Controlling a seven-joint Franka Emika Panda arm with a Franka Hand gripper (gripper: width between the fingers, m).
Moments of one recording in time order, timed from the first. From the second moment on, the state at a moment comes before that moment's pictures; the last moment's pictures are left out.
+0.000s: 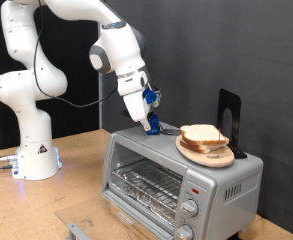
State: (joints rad) arm 0.13 -0.36 0.29 -2.64 0.54 2.58 0.03
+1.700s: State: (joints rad) arm 0.15 -0.40 0.28 -2.58 0.77 2.50 -0.04
